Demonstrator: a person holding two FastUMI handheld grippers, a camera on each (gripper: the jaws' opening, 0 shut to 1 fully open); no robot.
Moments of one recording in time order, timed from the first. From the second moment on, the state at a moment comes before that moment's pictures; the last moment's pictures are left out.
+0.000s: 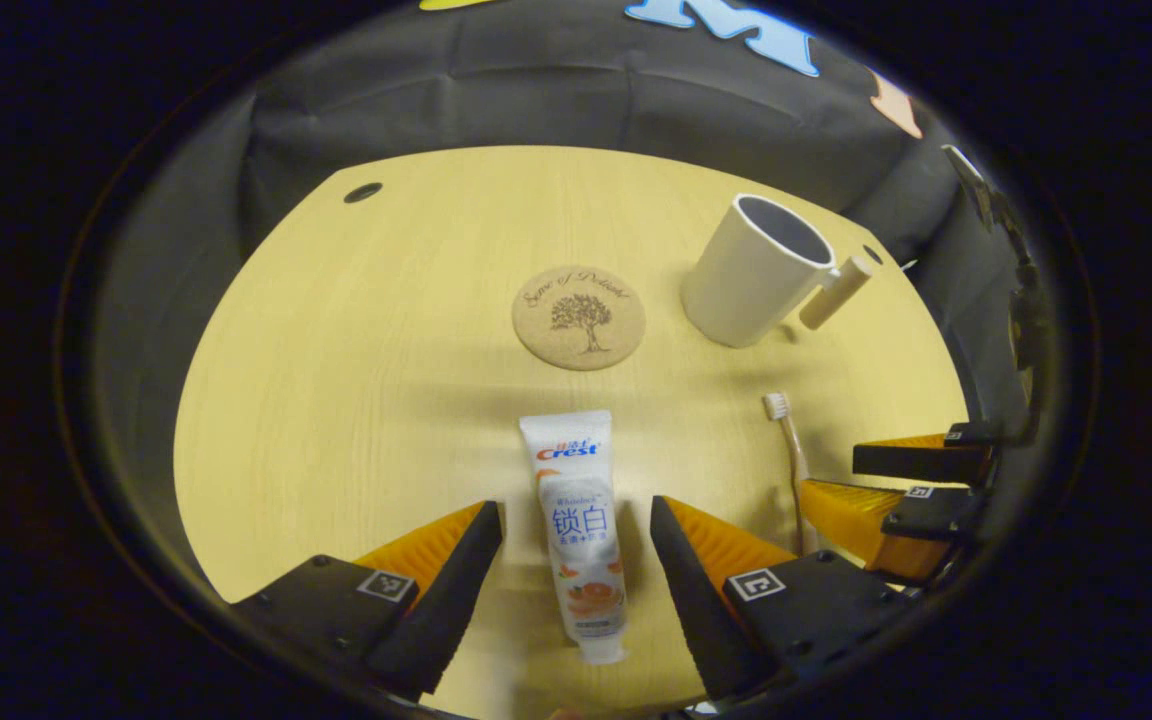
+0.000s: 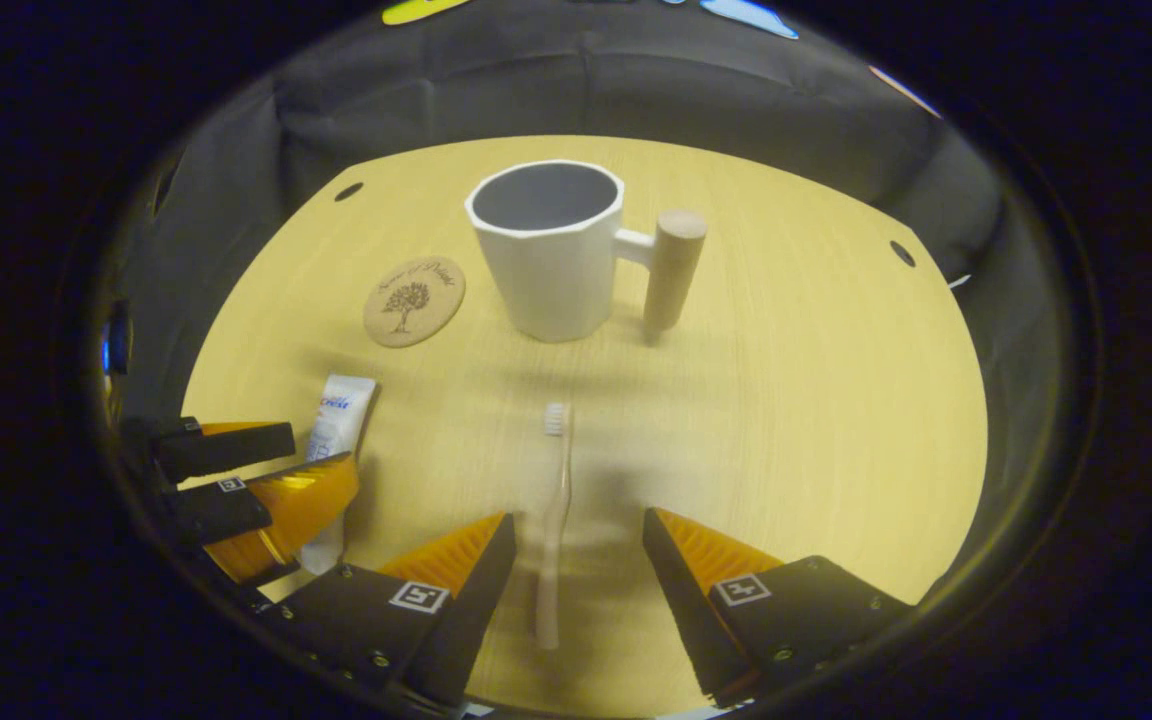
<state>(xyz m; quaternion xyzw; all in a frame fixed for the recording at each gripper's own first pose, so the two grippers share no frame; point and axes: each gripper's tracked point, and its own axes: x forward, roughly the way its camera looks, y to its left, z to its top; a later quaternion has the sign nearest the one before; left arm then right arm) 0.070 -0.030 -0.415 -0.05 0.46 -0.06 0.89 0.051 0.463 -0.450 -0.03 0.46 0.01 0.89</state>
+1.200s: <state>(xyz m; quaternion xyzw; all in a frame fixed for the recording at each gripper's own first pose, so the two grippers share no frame) 0.080 -0.017 -0.430 -0.01 0.45 -0.02 0.89 0.048 0.461 -0.455 -0.04 0.48 0.00 0.88</state>
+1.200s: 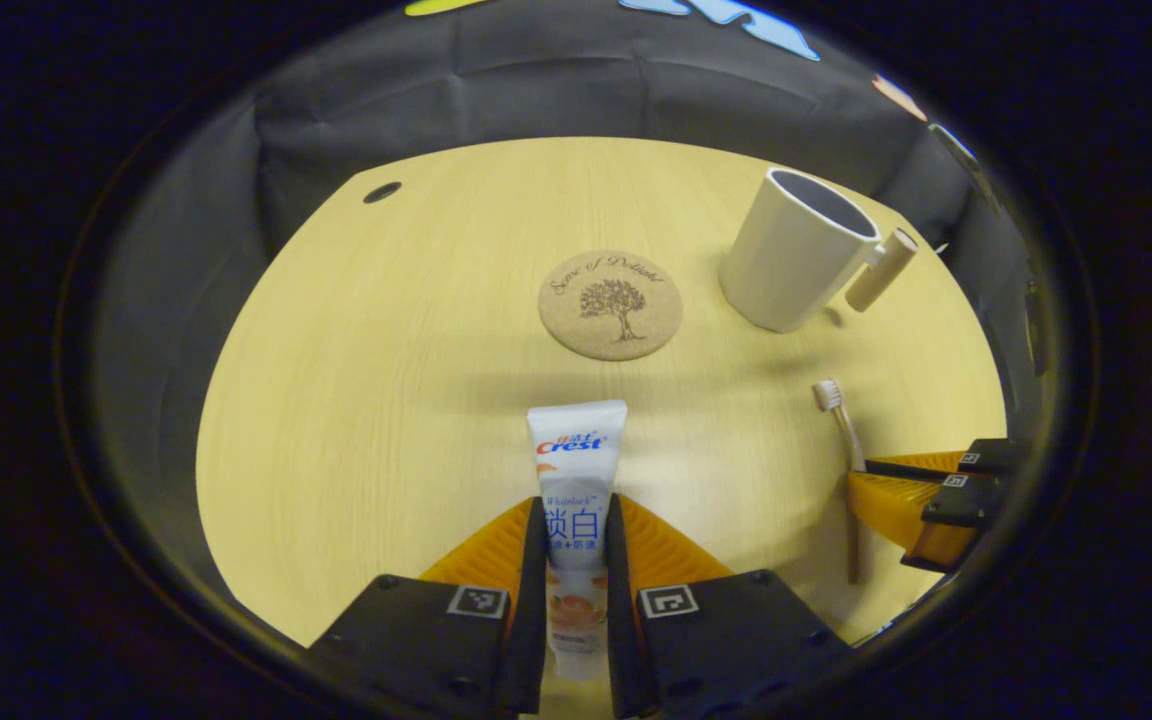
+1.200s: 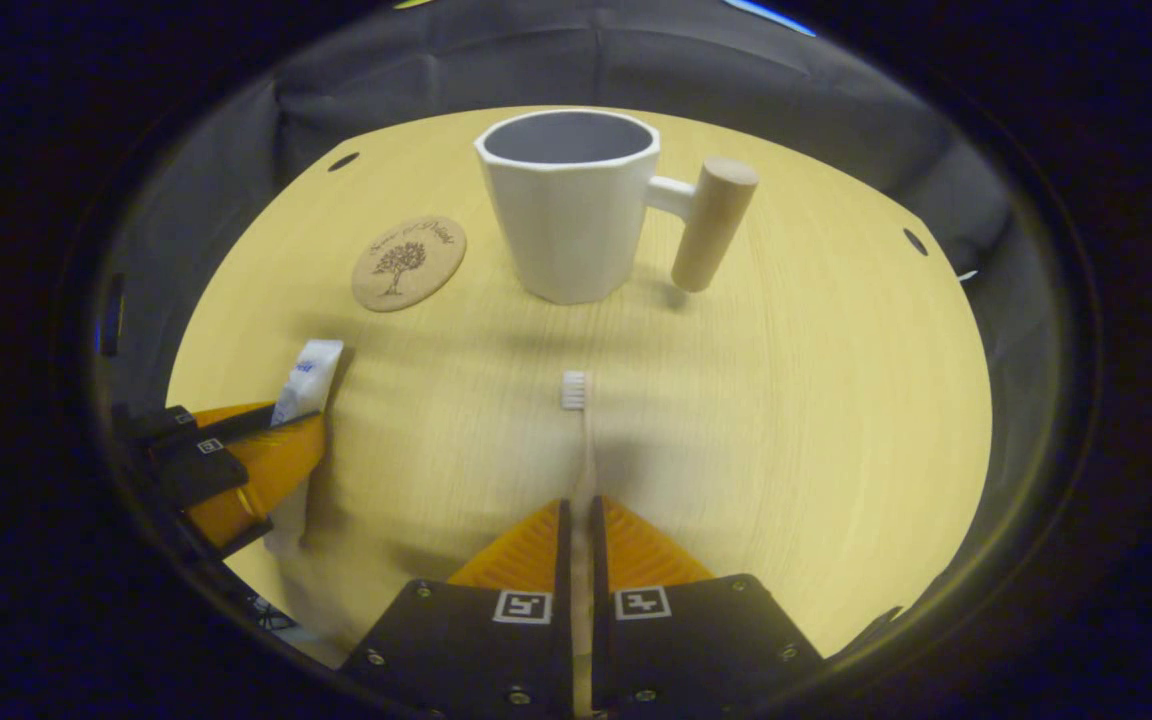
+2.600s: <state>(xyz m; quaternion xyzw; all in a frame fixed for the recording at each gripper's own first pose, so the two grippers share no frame) 0.073 0.003 -0.389 -0.03 0.41 0.00 0.91 0.047 0.474 -0.312 0.04 0.36 0.05 0.93</state>
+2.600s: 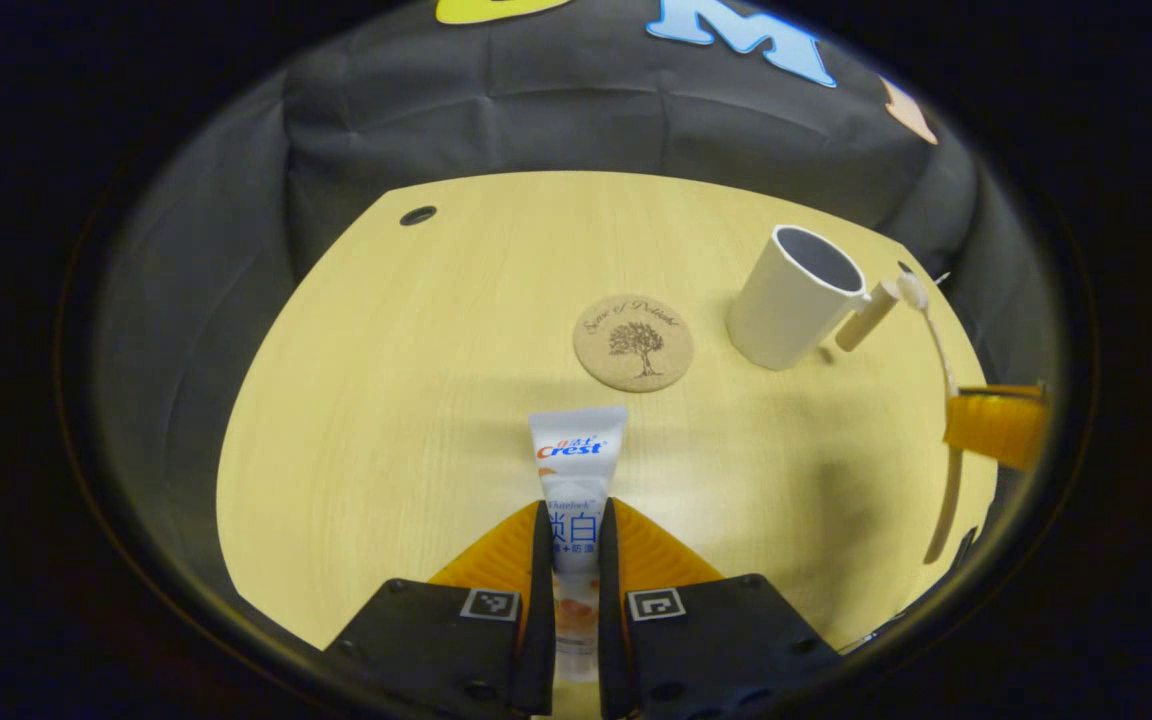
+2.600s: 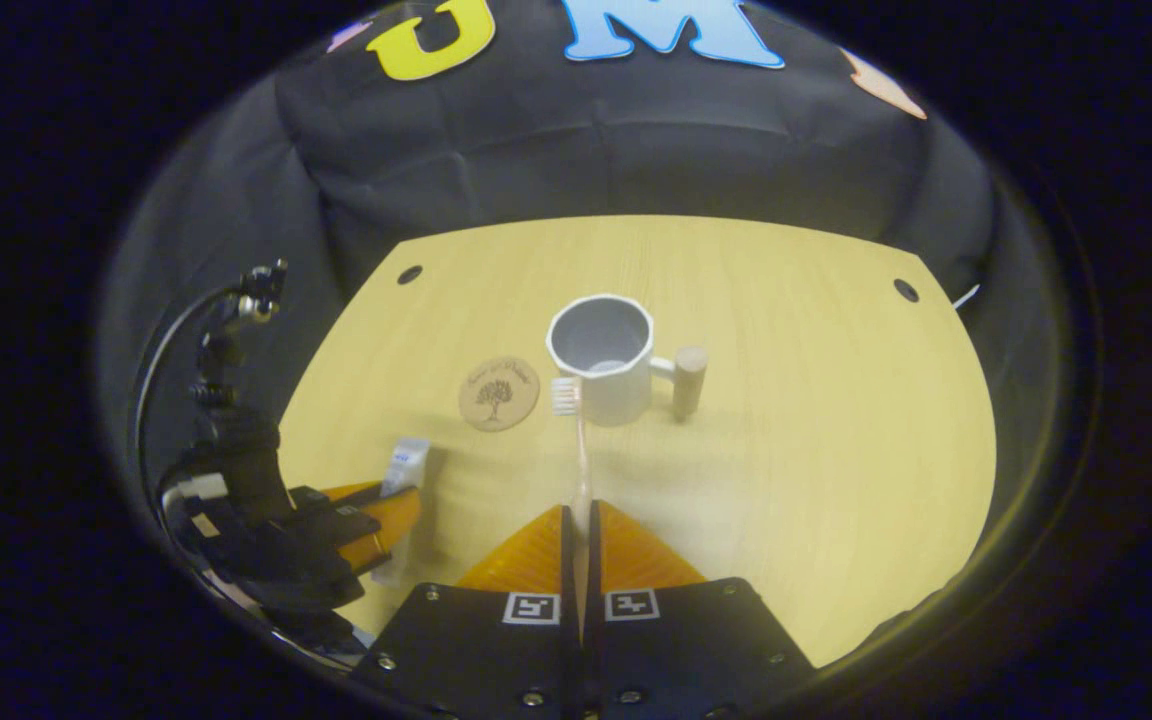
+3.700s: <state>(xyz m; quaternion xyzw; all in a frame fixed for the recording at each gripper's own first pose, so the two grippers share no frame) 0.000 0.032 -0.378 -0.07 0.43 0.03 0.90 0.237 0.440 -0.248 0.17 0.26 -0.01 0.95</state>
